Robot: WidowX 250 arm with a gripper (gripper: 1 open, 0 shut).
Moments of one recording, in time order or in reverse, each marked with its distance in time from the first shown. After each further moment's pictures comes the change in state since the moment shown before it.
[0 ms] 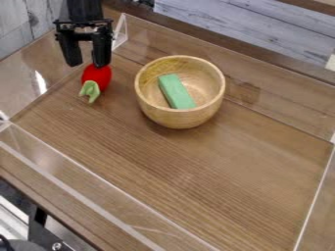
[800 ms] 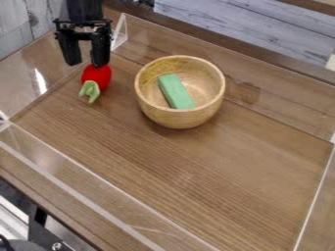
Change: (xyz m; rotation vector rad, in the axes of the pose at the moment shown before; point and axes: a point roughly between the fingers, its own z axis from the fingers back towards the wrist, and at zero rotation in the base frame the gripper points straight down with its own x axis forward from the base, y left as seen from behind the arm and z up) arm 0.002 0.002 0.000 0.017 -0.009 -0.017
